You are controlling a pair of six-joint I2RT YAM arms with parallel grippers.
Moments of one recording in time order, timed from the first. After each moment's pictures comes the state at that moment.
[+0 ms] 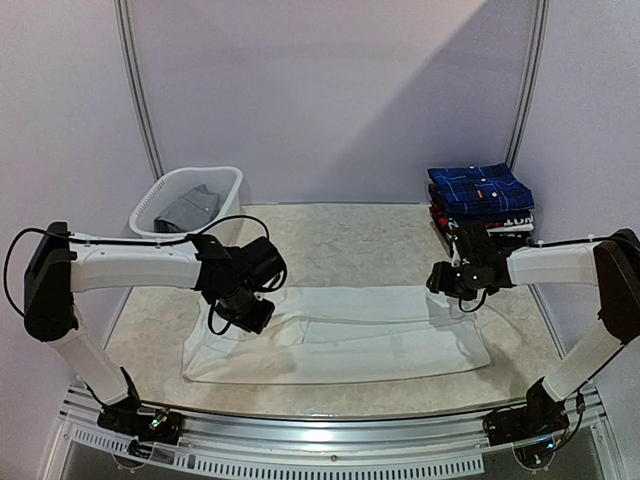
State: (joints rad) left arm -0.89 1.64 1.10 -0.80 -0.20 -0.44; right arm 0.43 1.56 0.80 -0.18 0.06 0.60
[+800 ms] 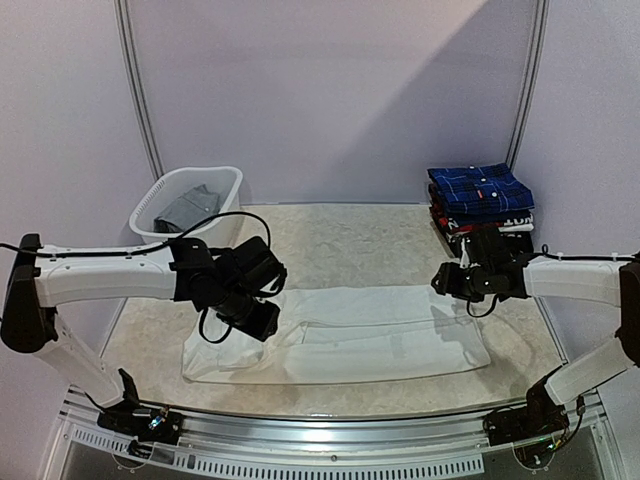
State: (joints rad) left arm -1.01 1.50 1.08 -0.79 -0.17 -0.52; right arm 0.44 1.40 0.71 -0.17 0.05 0.60
